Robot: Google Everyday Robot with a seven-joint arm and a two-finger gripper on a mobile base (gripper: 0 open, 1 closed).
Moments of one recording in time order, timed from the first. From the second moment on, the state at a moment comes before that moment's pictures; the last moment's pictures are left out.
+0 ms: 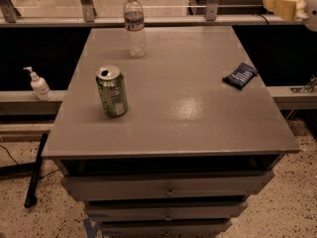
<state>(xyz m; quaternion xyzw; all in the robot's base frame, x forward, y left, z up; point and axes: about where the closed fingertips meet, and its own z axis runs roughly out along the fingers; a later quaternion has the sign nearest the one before) 0.641 -0.259 1.057 -0.35 0.67 0.10 0.65</state>
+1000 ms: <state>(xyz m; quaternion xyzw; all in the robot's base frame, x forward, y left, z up) 0.625 -0.204 1.010 -0.40 0.69 0.18 0.57</state>
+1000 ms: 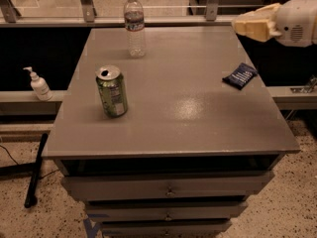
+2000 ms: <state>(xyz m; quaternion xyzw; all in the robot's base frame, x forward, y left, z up) 0.648 -0.204 0.922 -0.41 0.74 0.17 0.51</state>
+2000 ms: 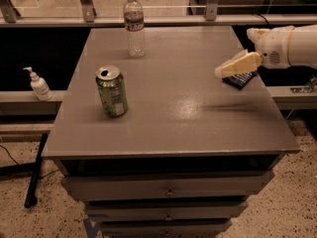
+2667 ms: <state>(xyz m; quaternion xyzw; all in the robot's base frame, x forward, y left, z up) 0.661 -0.214 0.868 -0.42 0.77 0.15 0.46</state>
